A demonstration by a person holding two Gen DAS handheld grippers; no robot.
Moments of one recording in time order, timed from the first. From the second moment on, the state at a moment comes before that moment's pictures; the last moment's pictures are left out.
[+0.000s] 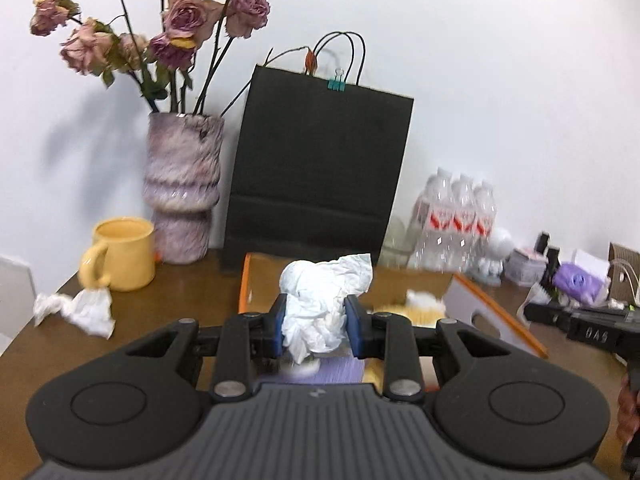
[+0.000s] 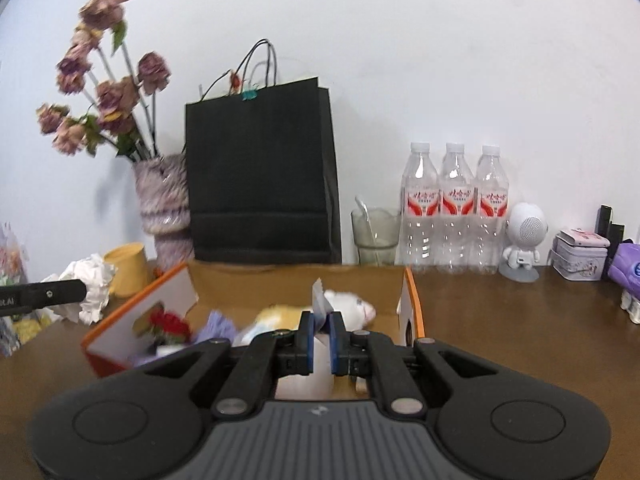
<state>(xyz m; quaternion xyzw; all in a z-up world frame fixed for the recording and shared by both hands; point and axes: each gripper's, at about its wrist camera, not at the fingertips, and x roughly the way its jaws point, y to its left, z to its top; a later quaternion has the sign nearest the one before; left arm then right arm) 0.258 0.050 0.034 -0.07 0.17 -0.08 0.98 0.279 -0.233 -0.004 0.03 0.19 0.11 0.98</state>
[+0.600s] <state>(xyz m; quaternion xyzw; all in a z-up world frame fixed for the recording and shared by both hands) 0.356 0.028 0.002 -0.09 0.22 -0.05 0.97 0.376 -0.235 -0.037 0.04 0.25 0.09 0.96</state>
